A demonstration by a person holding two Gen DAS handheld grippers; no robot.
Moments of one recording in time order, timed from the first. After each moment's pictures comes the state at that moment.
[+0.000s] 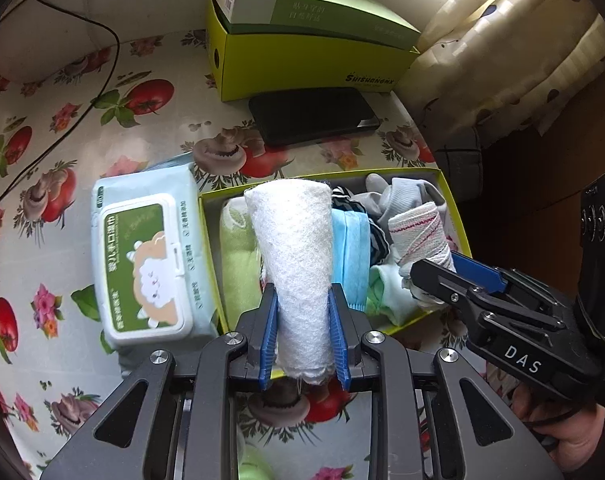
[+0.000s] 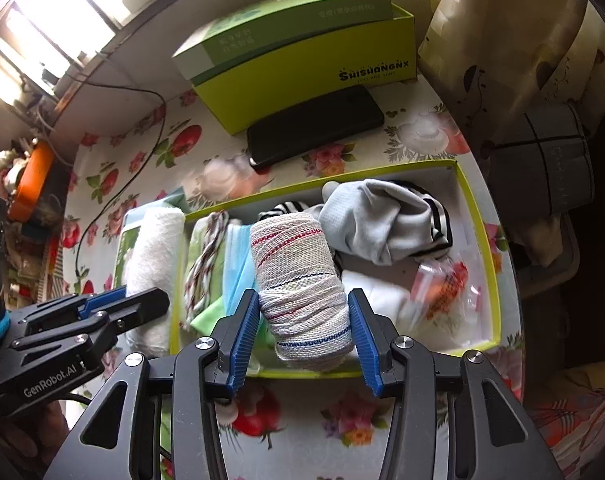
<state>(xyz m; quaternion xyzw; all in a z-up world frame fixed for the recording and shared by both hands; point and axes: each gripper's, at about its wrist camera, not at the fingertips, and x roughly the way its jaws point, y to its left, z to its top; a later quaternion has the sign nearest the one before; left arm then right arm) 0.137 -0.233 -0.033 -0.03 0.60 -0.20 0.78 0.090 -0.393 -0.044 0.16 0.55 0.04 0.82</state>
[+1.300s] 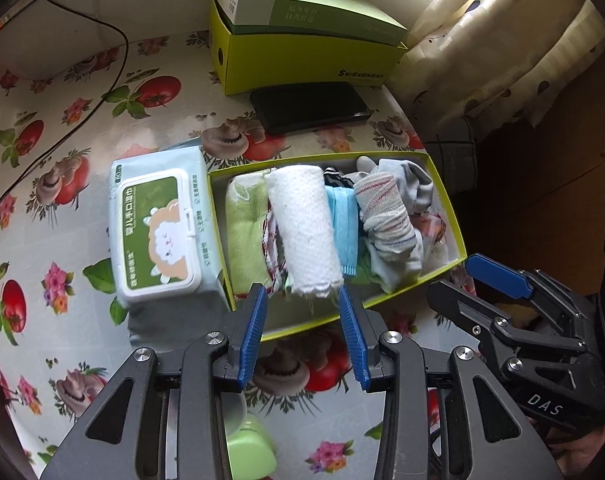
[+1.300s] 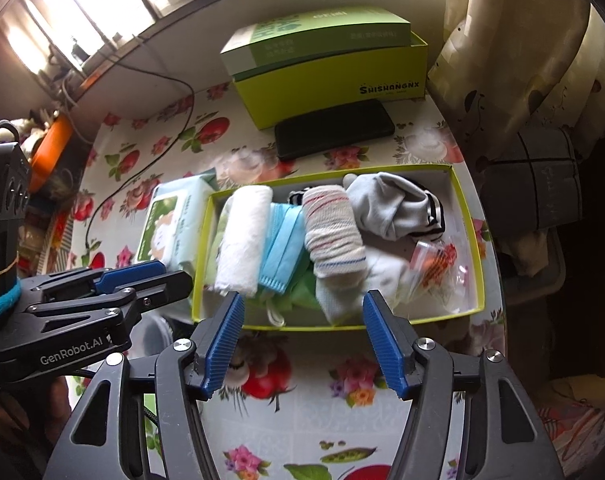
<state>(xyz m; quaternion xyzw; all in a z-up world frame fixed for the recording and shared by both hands) 0.103 -0.221 -0.014 -0.02 0.59 -0.20 0.78 0.046 -0.370 -0.006 0.11 0.54 0.06 0.83</state>
